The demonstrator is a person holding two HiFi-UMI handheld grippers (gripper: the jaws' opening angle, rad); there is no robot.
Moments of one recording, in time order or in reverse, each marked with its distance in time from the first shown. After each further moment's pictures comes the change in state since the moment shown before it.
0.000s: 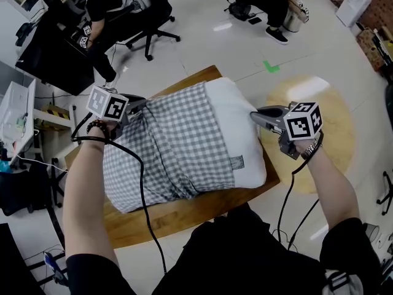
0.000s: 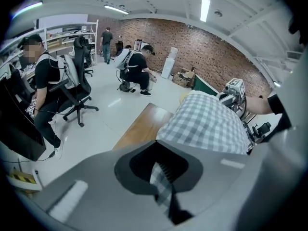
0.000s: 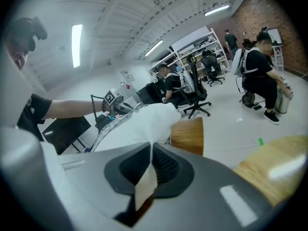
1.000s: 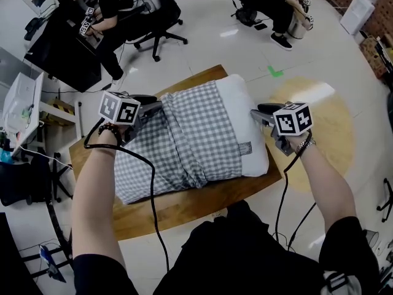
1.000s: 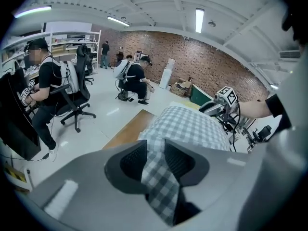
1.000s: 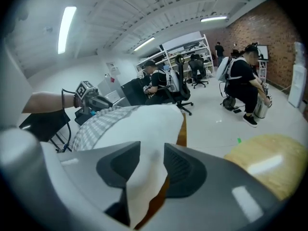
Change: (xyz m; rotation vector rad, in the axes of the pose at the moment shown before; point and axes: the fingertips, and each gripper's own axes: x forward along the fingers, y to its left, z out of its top) left arm 0.002 -0.062 -0.048 -0.009 -0.132 0.010; right arm 0.009 -0.025 -0.068 -0.021 0.029 -0.245
